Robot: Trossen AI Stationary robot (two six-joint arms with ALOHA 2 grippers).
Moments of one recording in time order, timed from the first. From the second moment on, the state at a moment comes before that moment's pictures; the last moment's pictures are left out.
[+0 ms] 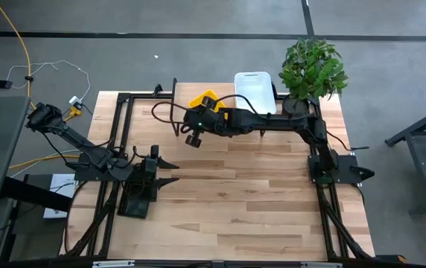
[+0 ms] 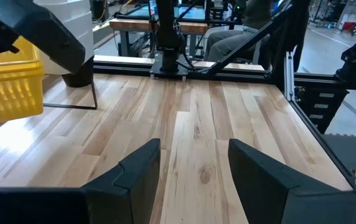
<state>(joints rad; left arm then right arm) -0.43 0.90 0.40 0.24 -0.59 -0.18 -0.09 2.08 1.98 -0.58 0.42 -0.05</state>
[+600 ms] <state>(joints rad) -0.43 0.90 0.40 0.24 -0.59 -0.18 -0.15 2.08 1.98 -0.61 0.50 0.02</state>
